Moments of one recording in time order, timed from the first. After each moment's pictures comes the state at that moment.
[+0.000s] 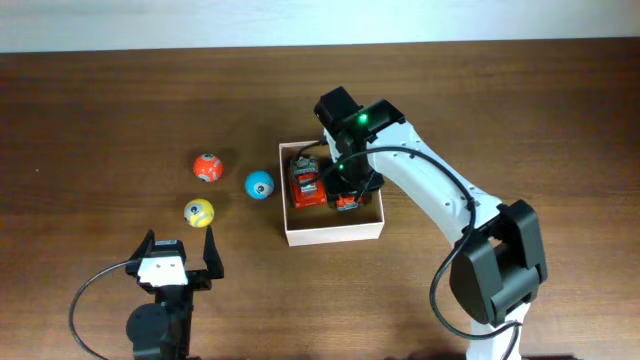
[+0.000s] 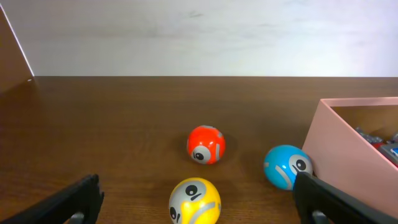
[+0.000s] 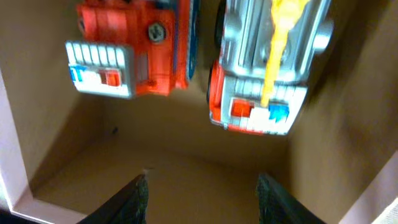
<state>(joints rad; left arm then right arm) 0.09 0.06 0.01 -0.07 0.04 0.01 0.54 2.02 1.73 -1.21 -0.16 0.29</state>
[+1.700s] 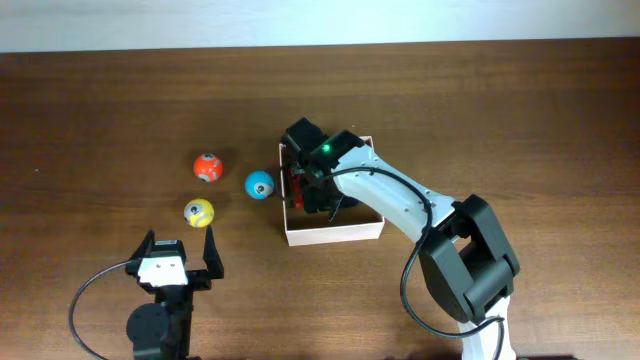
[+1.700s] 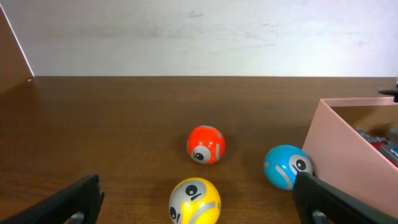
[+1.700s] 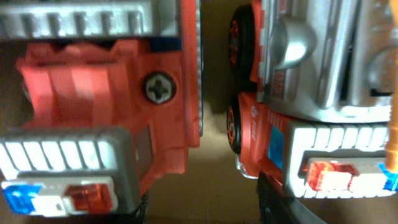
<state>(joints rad) 0.09 0.06 0.01 -0.07 0.04 0.01 0.67 2.10 1.64 -1.00 0.04 0.52</state>
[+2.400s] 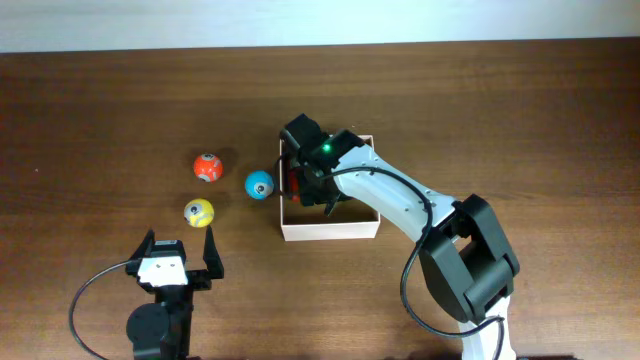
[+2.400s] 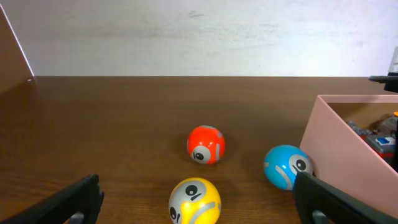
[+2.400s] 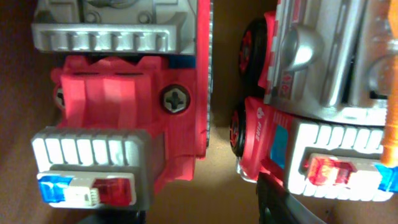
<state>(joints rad) 0.09 0.06 0.01 -0.07 0.04 0.01 0.66 2.10 1.64 -0.91 0.06 0.52</state>
